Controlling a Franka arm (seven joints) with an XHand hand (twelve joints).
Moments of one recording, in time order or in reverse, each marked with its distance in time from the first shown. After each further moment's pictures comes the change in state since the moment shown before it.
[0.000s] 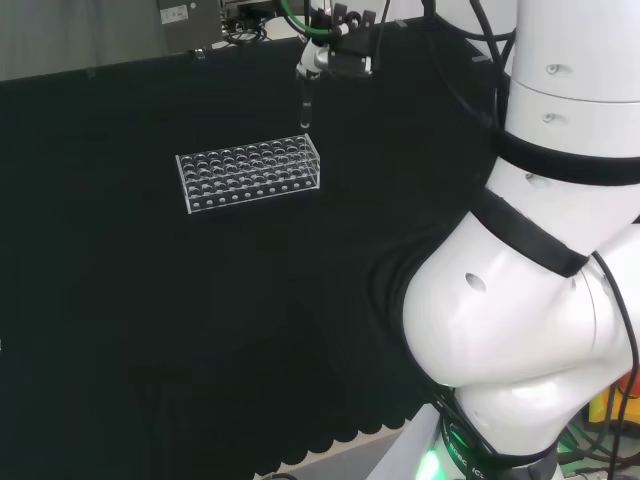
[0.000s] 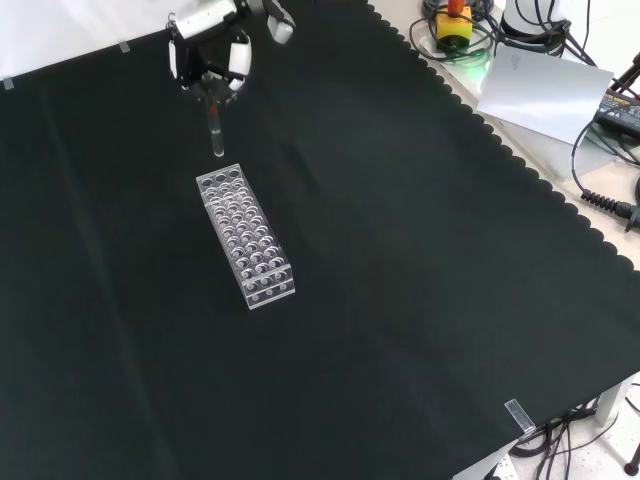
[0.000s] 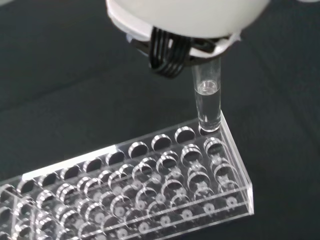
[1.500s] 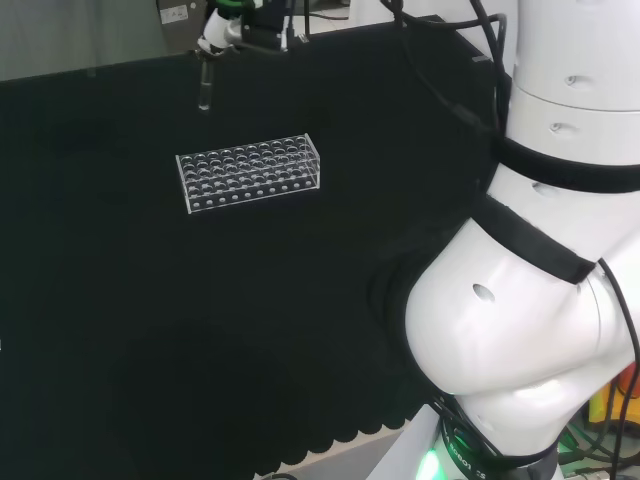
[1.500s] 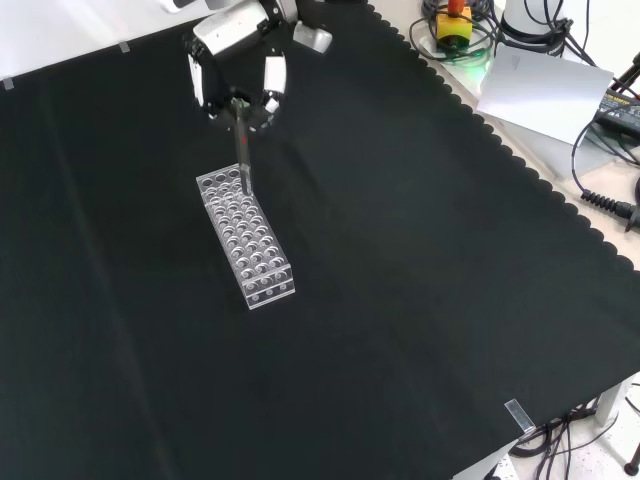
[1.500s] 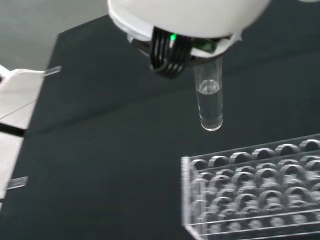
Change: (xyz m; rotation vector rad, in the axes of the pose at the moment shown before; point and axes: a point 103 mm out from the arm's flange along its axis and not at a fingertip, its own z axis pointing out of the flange) arm 0.133 -0.038 -0.011 0.022 0.070 -0.213
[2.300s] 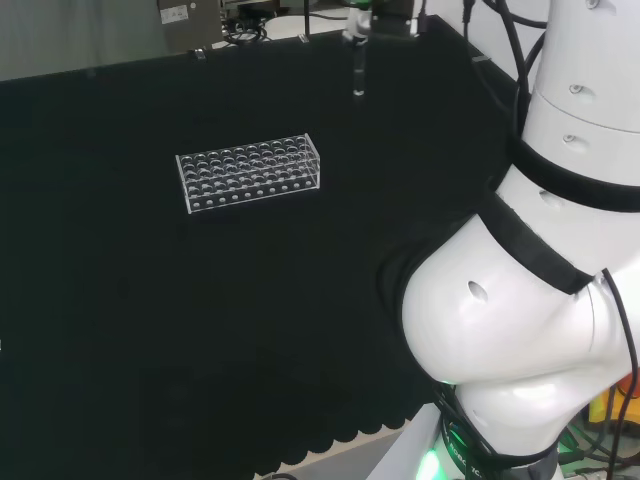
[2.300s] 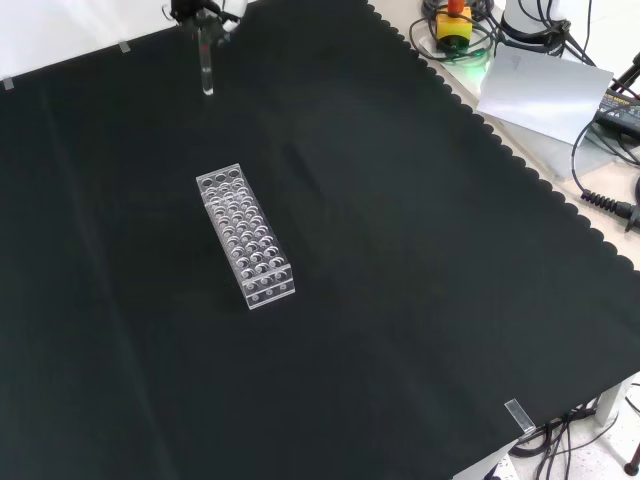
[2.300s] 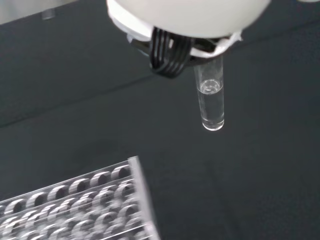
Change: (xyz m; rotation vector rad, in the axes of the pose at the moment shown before) arm -0.183 -0.031 -0.068 -0.090 -0.180 0.334
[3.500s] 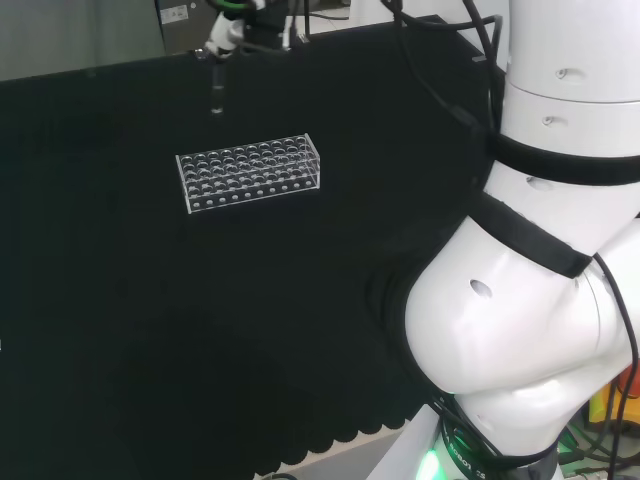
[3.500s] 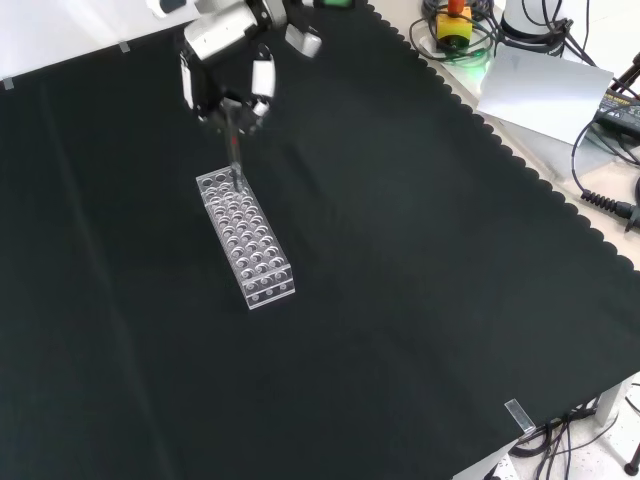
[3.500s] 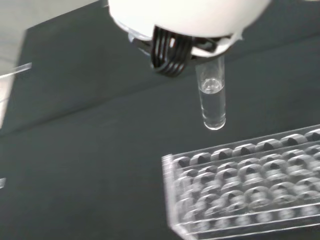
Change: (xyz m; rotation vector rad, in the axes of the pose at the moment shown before) arm 0.204 -0.030 0.040 0.120 0.159 -0.296
